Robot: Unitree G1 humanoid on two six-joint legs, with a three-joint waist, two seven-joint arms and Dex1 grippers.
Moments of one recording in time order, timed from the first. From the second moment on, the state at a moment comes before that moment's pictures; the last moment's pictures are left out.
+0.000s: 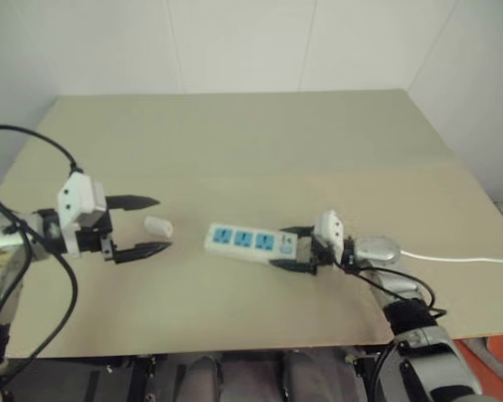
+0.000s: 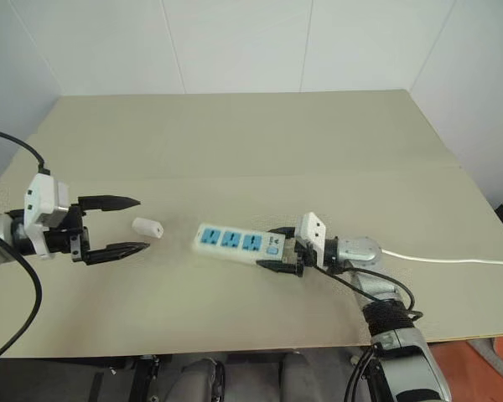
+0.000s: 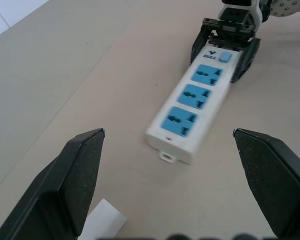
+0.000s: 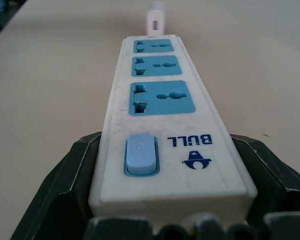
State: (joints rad) left arm -0.23 0.97 0.28 -0.18 -0.54 0.35 -1.25; right arm -0.46 -0.42 0.15 0.33 0.24 -0.11 1.31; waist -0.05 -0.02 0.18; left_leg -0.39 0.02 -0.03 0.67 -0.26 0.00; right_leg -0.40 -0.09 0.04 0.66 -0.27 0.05
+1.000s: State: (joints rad) left arm -0.24 1.03 0.28 -0.16 -0.54 0.35 -1.29; right arm -0.46 -0.38 0.19 0.42 0.26 -0.21 1.39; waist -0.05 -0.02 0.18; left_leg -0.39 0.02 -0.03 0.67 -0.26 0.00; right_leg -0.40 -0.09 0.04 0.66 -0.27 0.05
